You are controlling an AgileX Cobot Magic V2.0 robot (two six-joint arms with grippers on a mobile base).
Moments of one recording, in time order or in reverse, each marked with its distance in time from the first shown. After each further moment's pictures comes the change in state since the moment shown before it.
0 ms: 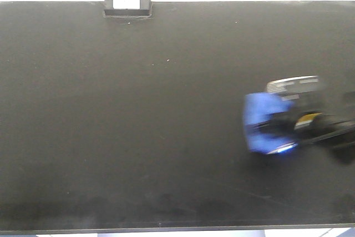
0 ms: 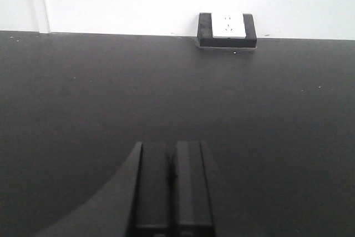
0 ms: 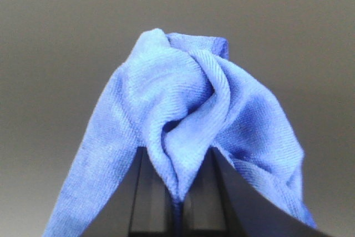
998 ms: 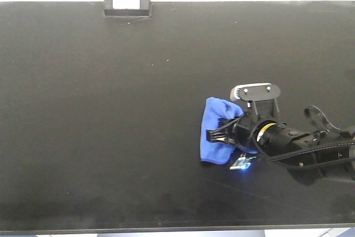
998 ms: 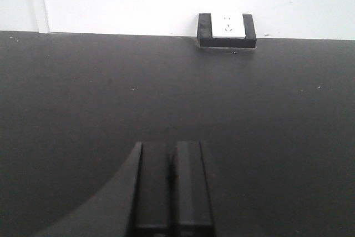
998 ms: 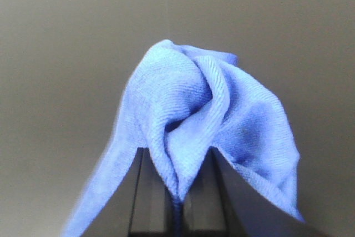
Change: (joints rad) left arm 0.000 0.000 0.000 0.000 0.000 0.000; right arm 0.489 -0.006 0.002 0.208 -0.106 0.086
